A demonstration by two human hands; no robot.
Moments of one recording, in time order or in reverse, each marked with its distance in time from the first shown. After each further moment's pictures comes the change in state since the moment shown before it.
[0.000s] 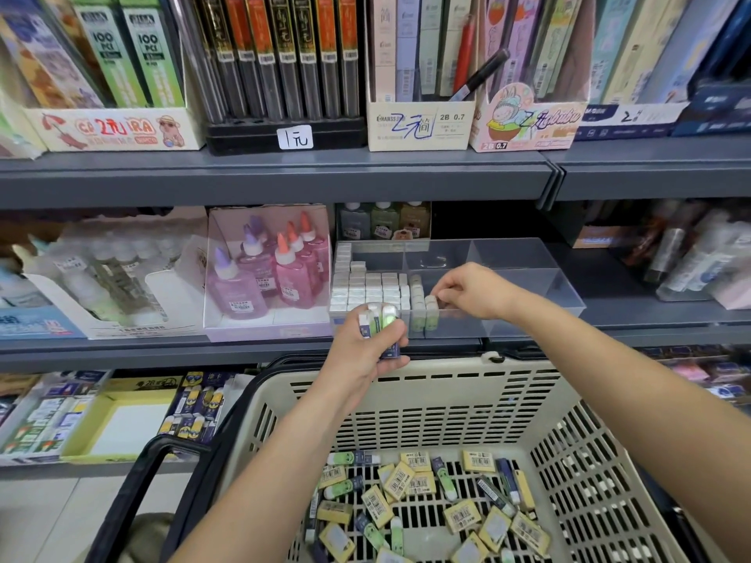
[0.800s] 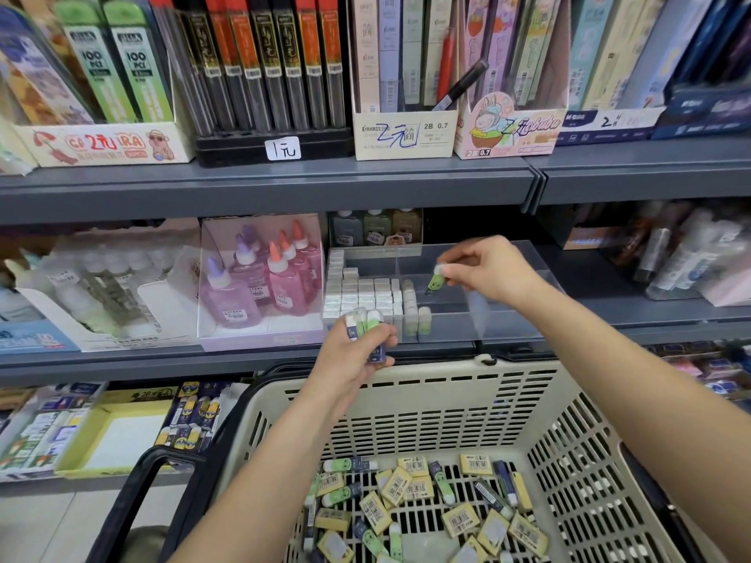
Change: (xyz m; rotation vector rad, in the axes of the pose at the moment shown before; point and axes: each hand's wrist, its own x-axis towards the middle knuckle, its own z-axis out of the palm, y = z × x) left_hand -0.001 0.006 0.000 0.008 0.063 -0.007; right_hand -0.013 -0.004 -0.028 0.387 0.281 0.001
